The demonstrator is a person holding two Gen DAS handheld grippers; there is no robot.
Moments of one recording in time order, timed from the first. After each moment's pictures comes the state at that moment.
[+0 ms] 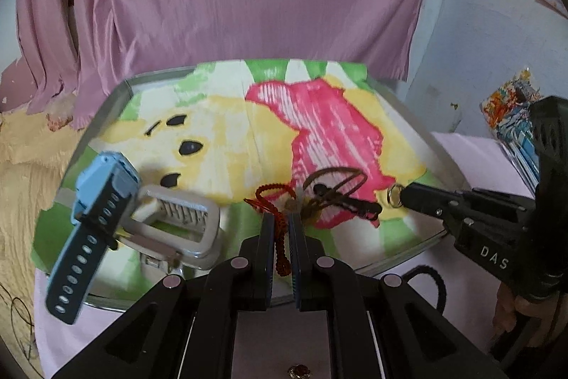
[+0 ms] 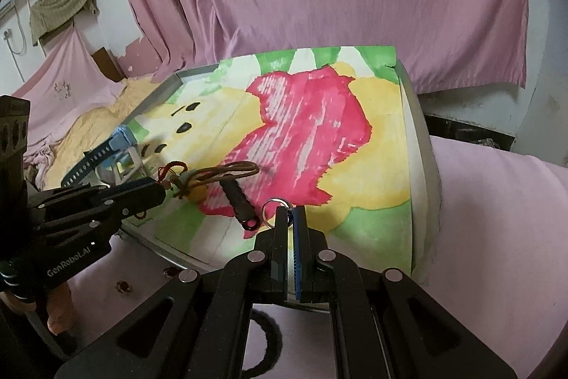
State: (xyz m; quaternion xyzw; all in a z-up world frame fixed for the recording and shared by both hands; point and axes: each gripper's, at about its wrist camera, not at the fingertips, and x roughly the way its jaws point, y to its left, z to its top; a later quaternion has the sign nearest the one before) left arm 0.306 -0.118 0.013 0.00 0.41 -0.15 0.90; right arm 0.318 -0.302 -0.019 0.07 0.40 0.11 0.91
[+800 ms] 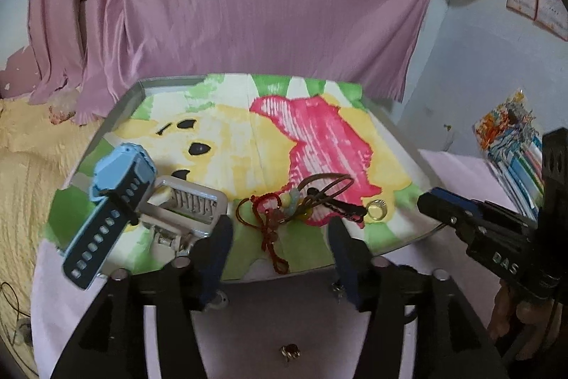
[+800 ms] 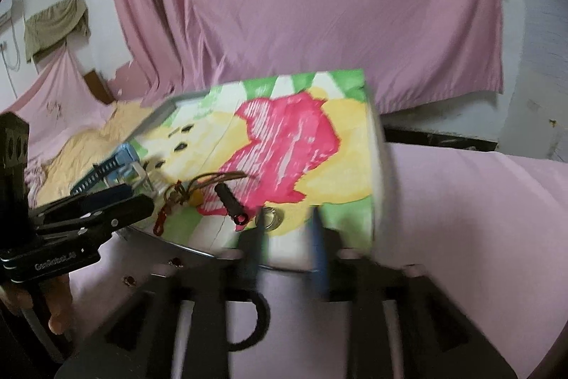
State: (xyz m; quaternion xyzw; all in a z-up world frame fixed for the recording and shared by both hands) left arm 0.280 -0.103 0.030 -0.04 0.37 -0.15 0.91; right arm 0.278 -0.321 0.000 0.08 0.34 0.07 0.93
